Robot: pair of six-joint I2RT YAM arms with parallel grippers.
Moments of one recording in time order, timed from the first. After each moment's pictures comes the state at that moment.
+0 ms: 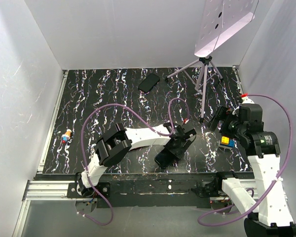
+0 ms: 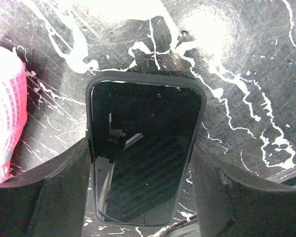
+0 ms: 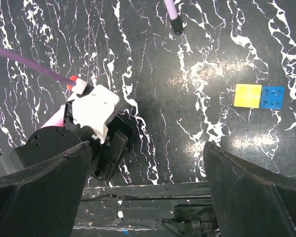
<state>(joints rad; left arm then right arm) -1.17 2.12 1.61 -0.72 -0.15 -0.40 0.11 0.78 1.09 -1.06 -0.07 0.42</state>
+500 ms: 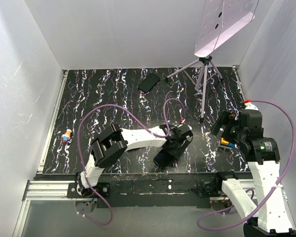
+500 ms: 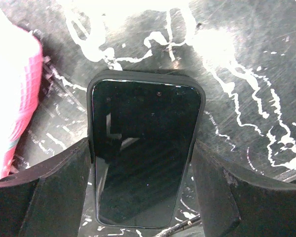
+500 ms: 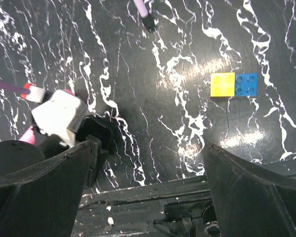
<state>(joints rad) -1.17 2.07 1.53 -0.64 -0.19 -0.43 0.11 0.71 1.06 -1.09 0.04 0.45</state>
